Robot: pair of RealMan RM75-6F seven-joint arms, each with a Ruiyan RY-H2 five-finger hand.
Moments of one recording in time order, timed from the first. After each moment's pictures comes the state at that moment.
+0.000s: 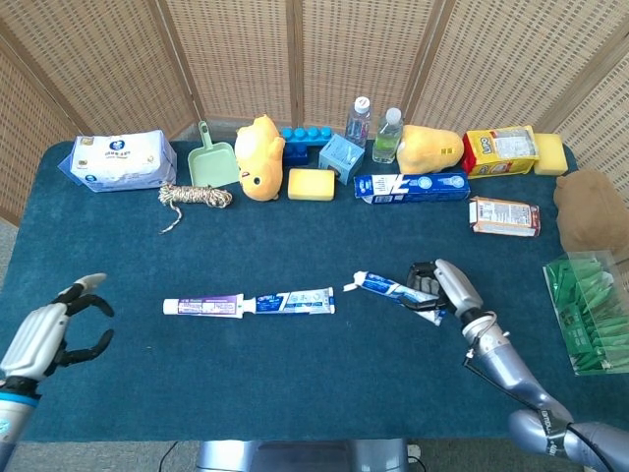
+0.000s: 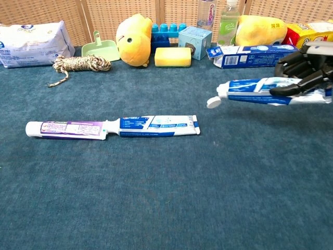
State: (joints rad) left arm -0.30 -0.86 0.11 -2.15 1.28 1.39 -0.11; right arm 0.55 -1.31 0.20 -1.56 -1.24 0.88 0.50
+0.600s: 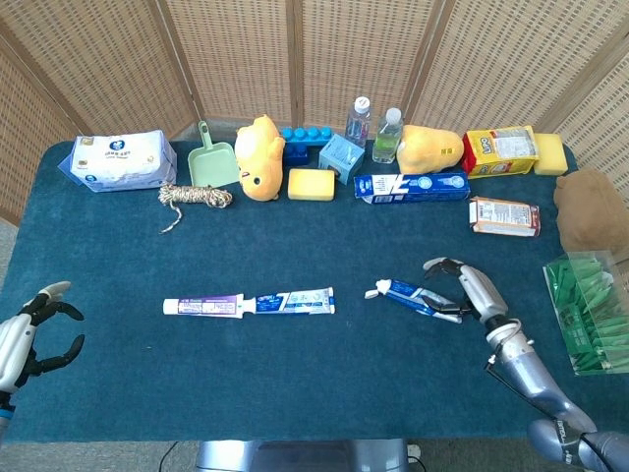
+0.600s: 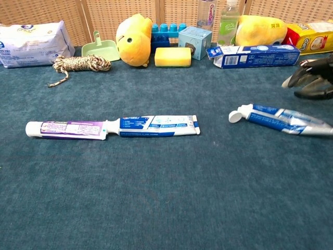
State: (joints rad) left arm -0.19 -0.88 0.07 -2.09 1.28 1.42 -0.15; right arm 0.48 -1.34 0.13 -1.39 -1.38 0.99 0.63
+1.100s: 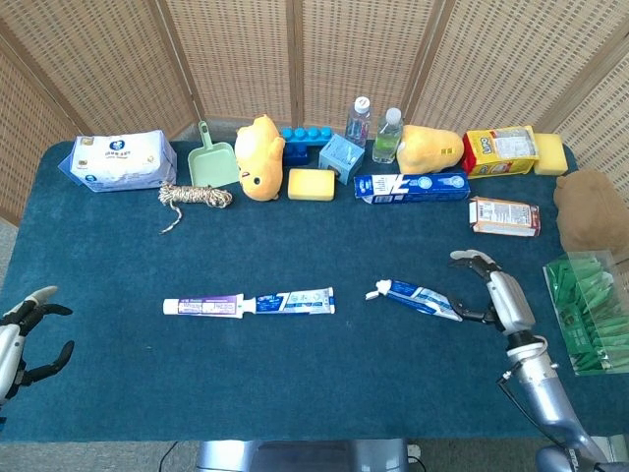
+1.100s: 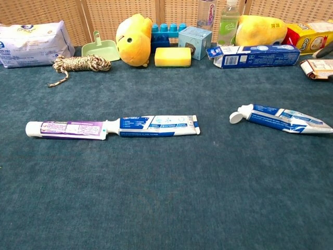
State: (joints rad) left arm -0.10 -0.95 0.07 -1.98 1.40 1.51 -0.11; right arm 0.36 -1.31 0.14 -1.51 -1.40 1.24 0.46
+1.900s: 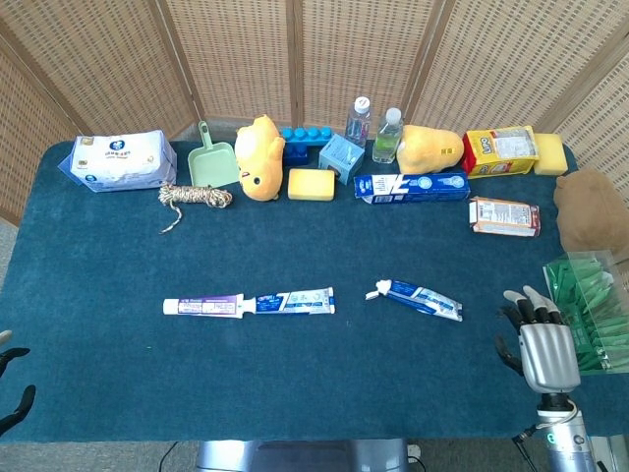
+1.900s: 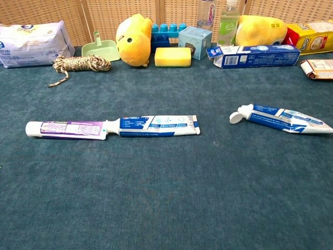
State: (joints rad) left arm 0.13 -1.11 0.13 -1.73 1.55 1.74 0.08; right arm 0.13 -1.32 0.02 -1.58 -1.50 1.58 -0.23
